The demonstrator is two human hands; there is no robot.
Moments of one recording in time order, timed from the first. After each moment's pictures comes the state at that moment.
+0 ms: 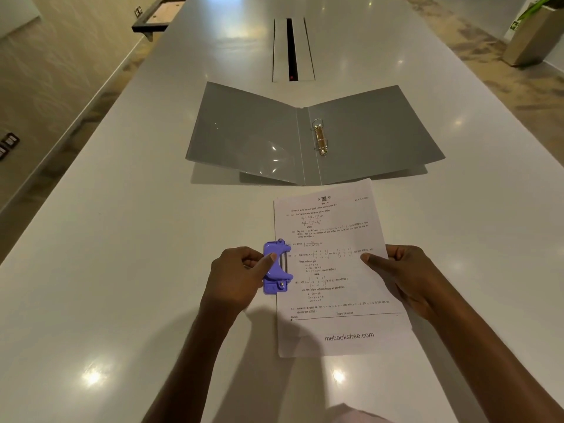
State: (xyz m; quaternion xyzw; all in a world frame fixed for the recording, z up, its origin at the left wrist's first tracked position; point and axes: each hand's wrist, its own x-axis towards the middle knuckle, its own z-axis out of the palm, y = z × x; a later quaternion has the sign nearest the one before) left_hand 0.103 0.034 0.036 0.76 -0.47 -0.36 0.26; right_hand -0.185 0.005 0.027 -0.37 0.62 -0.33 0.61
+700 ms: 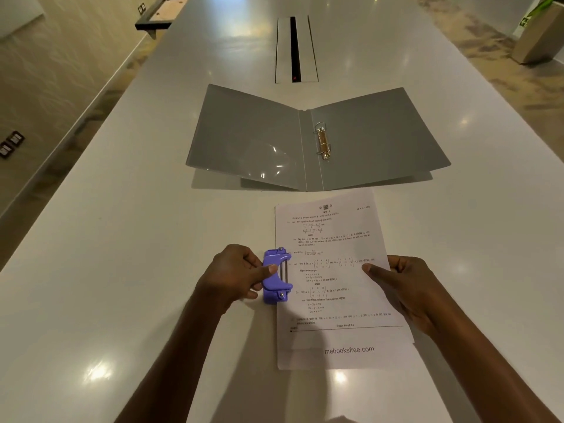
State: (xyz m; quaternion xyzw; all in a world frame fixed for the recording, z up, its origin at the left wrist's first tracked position) left_hand 0.116 0.001 0.046 0.76 -0.45 -0.44 0.16; right_hand -0.184 0.004 0.026 -0.35 0.63 -0.33 0.61
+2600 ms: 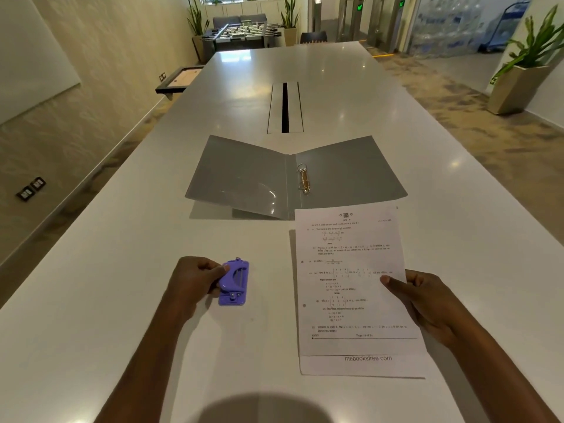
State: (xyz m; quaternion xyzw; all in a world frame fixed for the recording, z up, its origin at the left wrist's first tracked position) left_hand 0.157 0.007 0.036 0.75 -0.41 -0.38 0.37; right_hand -0.271 0.016 0.038 -0.36 0.56 -0.38 0.64
